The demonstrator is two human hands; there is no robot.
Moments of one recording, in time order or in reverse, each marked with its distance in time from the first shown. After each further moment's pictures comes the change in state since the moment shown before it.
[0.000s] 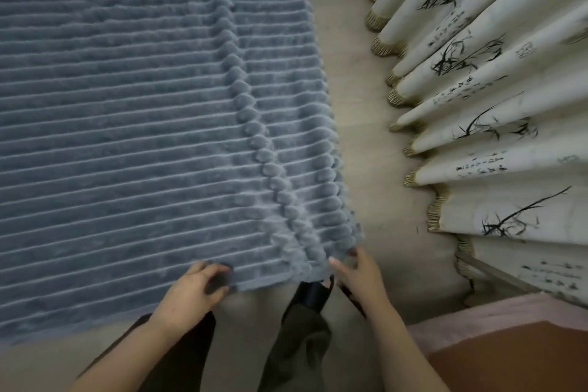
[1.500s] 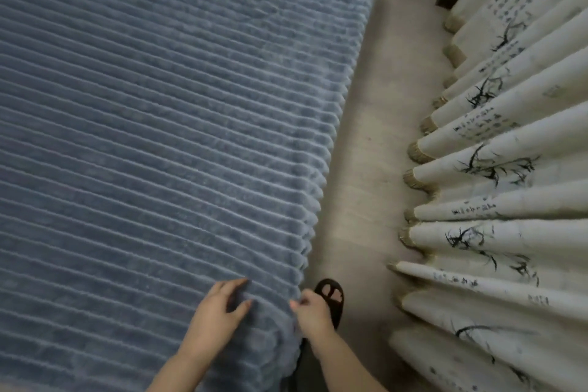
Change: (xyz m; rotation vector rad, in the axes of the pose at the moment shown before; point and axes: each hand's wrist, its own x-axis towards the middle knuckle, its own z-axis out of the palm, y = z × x) left_hand 0.168 0.228 -0.031 -0.582 0.404 -0.284; right_hand 0.191 -0.176 -0.110 -0.264 -0.358 -0.073
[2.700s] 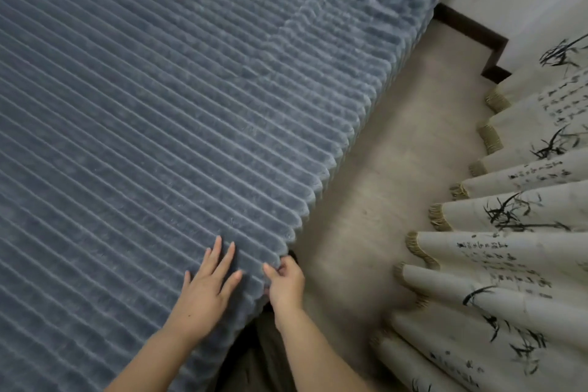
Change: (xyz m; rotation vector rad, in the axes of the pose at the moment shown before) left_hand 0.209 0.186 0.008 0.072 0.067 -0.100; right_hand 0.153 -0.219 -0.157 0.354 -0.069 -0.189
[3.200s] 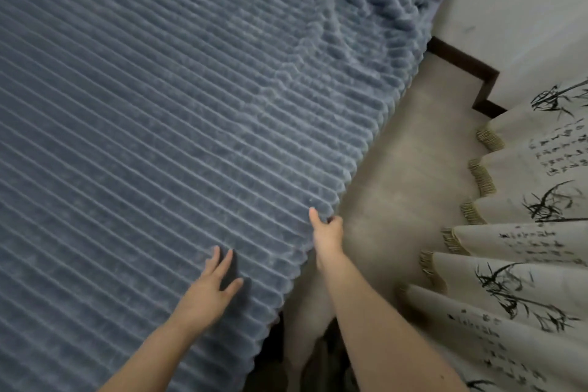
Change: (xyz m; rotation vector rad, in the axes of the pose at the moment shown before) left_hand 0.134 0.110 -0.089 -0.145 -0.095 -0.091; right_hand 0.160 -0.247 -0.066 0.095 0.202 -0.039
